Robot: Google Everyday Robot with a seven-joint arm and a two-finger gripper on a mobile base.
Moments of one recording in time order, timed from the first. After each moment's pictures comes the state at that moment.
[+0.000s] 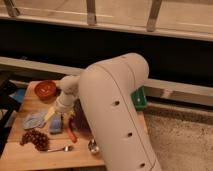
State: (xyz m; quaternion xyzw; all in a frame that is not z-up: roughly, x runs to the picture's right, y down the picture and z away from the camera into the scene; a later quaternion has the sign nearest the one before) arm -0.264 0.156 0.823 -0.49 0.01 0.53 0.69
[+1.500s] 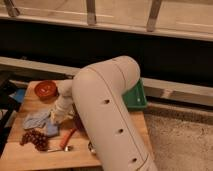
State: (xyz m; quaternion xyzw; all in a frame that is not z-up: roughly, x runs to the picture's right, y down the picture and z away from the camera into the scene) arm -0.278 0.178 0.841 -0.50 0.03 0.53 0.69
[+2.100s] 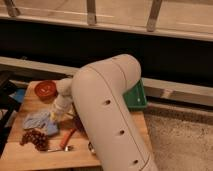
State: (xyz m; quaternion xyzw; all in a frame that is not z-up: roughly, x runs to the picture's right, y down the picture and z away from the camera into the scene) arm -0.276 0.156 0.826 -0.48 0.01 0.53 0.70
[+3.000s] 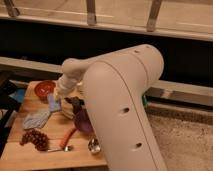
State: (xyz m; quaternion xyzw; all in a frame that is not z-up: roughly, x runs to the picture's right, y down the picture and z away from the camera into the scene) arm -0.246 0.018 0.811 -0.40 -0.06 0.58 0.71
